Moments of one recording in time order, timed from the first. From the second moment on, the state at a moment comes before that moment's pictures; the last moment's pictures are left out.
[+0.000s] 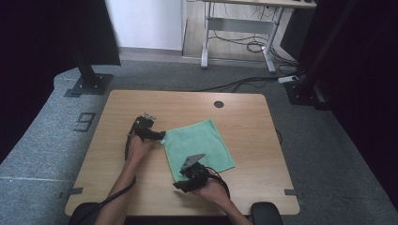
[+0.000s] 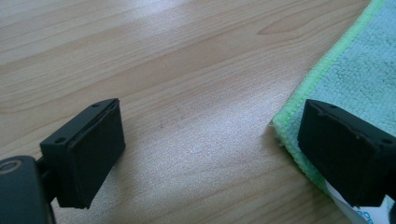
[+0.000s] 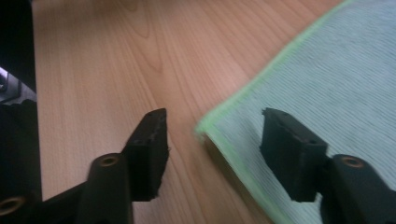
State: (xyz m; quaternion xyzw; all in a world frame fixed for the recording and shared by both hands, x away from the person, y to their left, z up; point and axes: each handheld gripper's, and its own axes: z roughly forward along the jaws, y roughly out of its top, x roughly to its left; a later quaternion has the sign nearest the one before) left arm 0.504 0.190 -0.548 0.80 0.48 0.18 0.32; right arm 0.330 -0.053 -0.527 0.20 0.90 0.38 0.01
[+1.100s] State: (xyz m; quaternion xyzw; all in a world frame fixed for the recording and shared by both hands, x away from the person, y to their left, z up) left arm 0.486 0.181 -0.546 0.80 0.45 0.14 0.37; right arm 0.339 -0.041 -0.535 0.22 0.91 0.36 0.00
